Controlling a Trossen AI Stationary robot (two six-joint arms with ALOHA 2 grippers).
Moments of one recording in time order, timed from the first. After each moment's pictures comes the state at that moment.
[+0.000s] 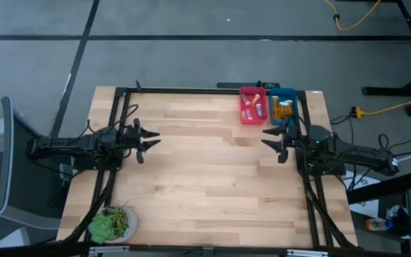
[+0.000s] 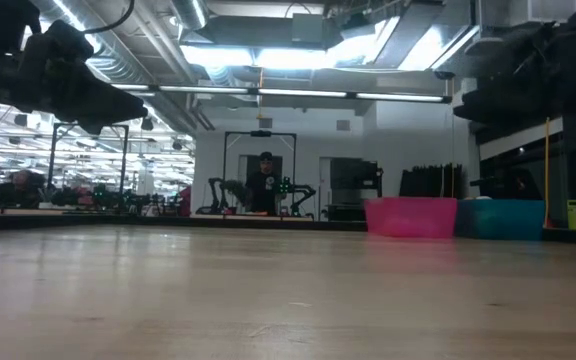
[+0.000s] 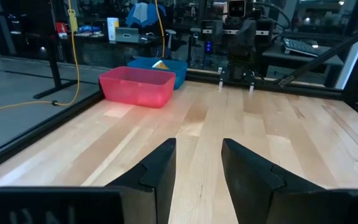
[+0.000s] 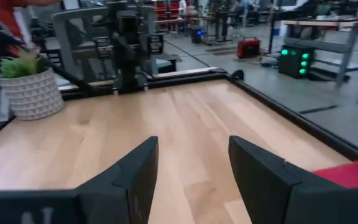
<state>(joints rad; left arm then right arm) 0.07 0.12 0.02 0.02 -0.18 -0.10 -0.20 0.13 0.07 -0.01 -0.02 0.07</state>
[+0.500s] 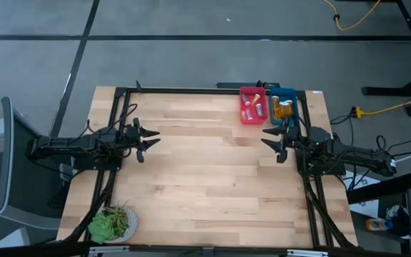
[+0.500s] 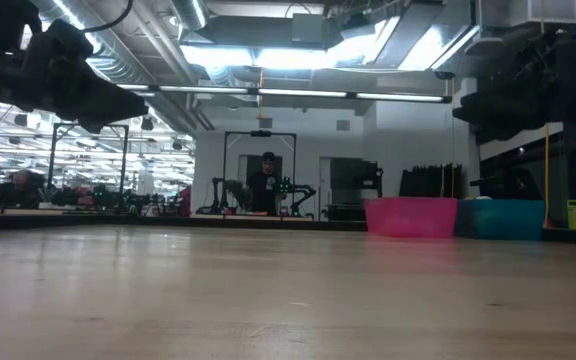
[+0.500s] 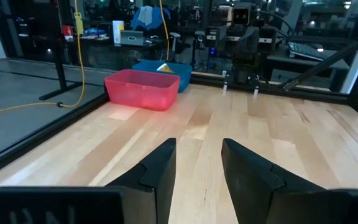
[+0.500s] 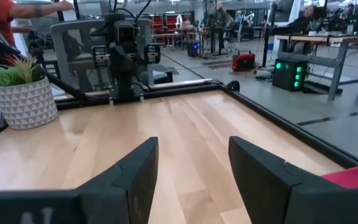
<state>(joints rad) 0.07 0.12 0.02 0.03 -0.20 -0.11 -0.20 0.08 0.01 0.06 0.01 0.06</state>
